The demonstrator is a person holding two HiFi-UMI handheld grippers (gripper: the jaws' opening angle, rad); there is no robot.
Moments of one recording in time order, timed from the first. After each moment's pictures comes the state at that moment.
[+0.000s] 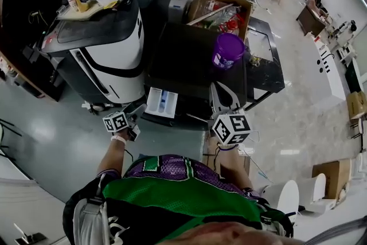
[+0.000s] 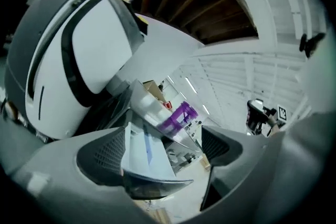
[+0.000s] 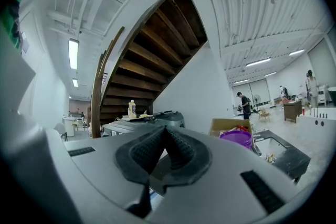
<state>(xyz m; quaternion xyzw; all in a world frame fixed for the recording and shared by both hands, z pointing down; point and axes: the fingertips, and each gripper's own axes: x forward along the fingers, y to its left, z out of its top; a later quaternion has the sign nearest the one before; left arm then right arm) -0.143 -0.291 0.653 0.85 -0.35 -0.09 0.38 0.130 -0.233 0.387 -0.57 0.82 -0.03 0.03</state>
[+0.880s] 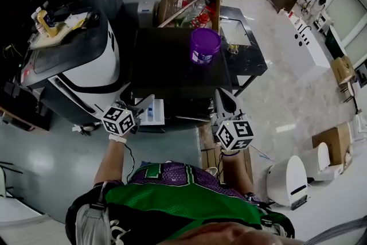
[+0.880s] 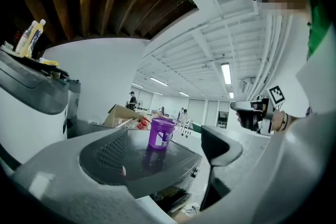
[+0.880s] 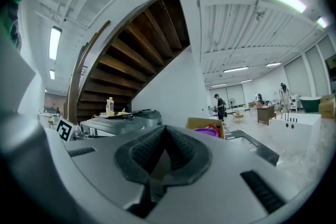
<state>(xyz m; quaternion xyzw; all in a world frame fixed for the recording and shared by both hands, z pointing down) -0.032 -0.317 0.474 0.95 -0.29 -0.01 0.10 0.194 -0.200 0.394 -0.67 0.74 -0.04 0.02</state>
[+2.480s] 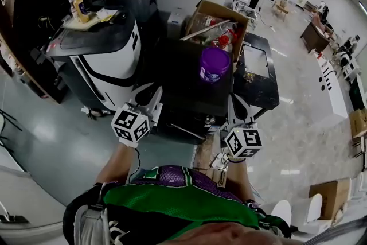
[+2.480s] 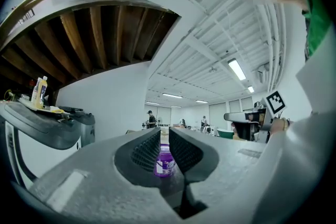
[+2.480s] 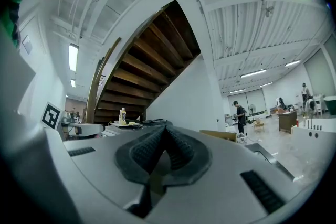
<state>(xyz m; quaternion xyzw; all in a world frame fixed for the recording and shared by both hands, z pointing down) 0.060 -0.228 0.349 0.91 -0.41 -0.05 -0.01 0.289 -0.188 0.331 -0.59 0.81 0.01 0.05</state>
